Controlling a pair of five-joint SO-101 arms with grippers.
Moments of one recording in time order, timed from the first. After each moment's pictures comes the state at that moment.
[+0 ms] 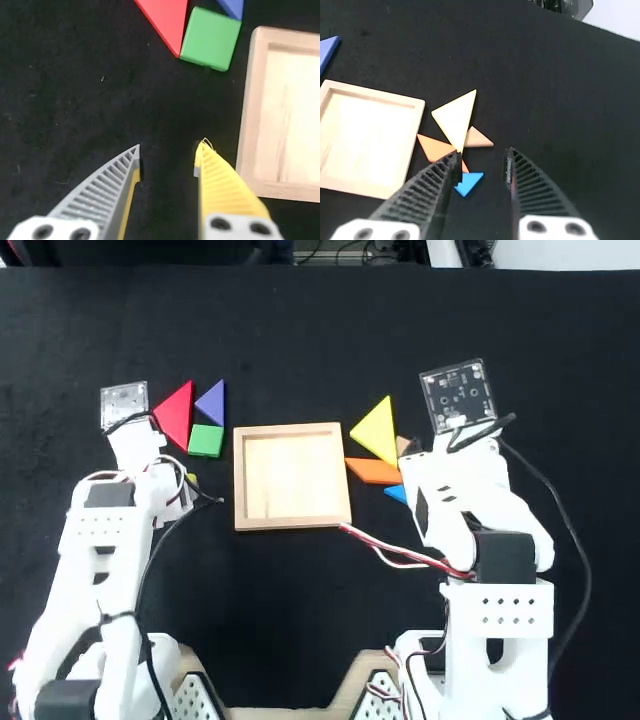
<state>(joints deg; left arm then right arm) -7.2 -29.4 53.3 48.3 6.7 0.1 -56.0 41.9 63.3 16.3</state>
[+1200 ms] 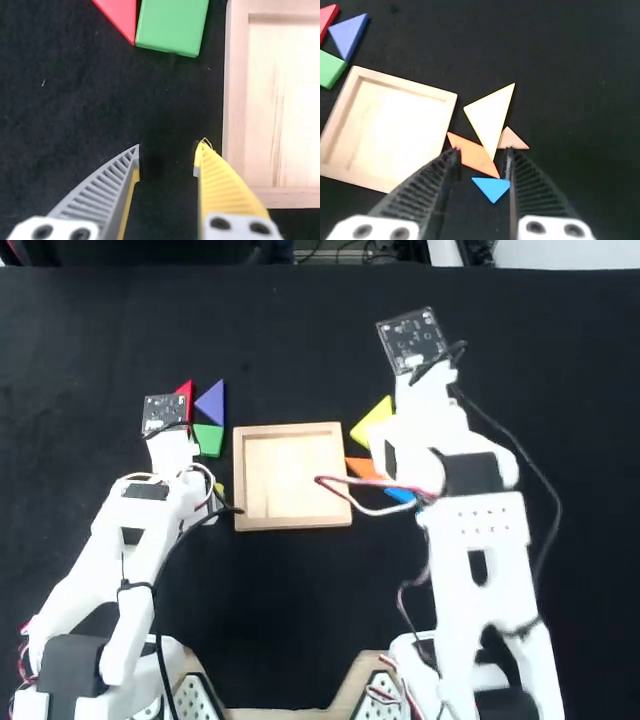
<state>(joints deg) -0.8 -17.6 56.1 35.3 7.3 -7.0 -32.2 28.4 63.5 11.3</state>
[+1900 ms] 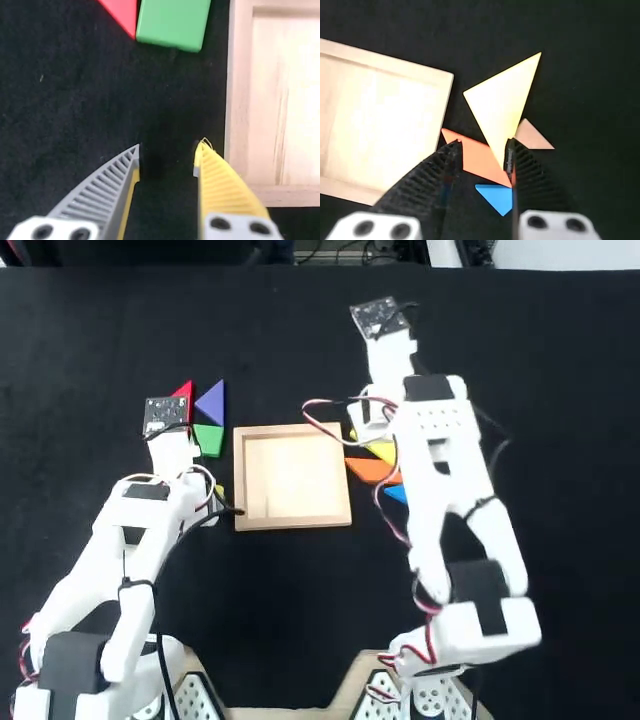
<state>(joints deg) -0.8 -17.0 56.3 35.2 7.3 -7.0 4.0 9.0 63.5 11.3</state>
